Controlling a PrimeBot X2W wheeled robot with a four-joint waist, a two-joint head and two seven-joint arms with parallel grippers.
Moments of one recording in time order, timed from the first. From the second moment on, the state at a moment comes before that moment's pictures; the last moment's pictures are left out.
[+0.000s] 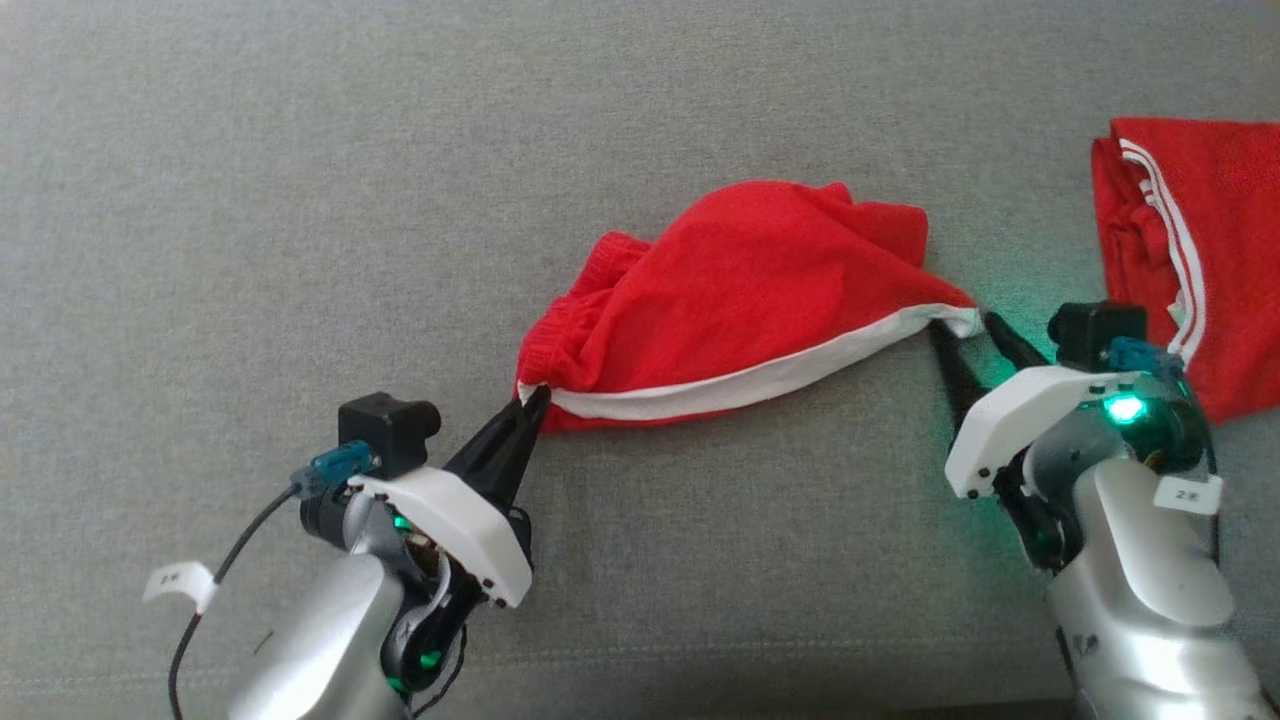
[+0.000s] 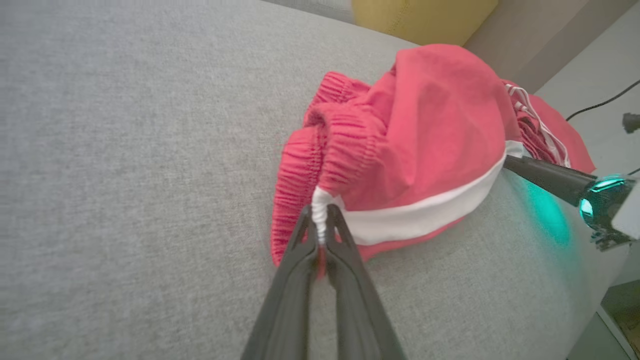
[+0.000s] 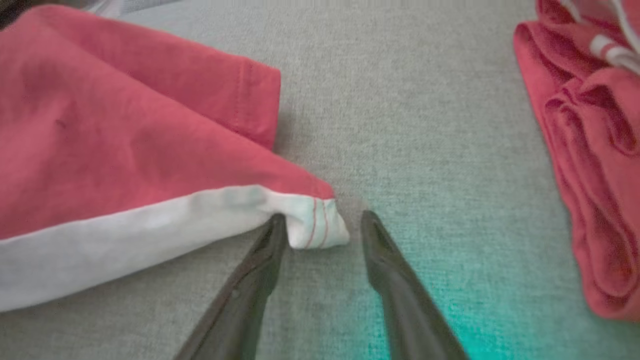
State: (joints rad) left arm -0.30 0.20 -0.57 0.36 -0.58 -0.08 -0.08; right arm -0.40 -0.09 0.07 0.56 0.17 0.13 0.18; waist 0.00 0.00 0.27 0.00
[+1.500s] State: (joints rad) left arm -0.53 0.36 -0.37 -0.26 -0.59 0.04 0.02; right arm -0.41 -0.20 -0.07 -0.39 0.17 0.13 0.30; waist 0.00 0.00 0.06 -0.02
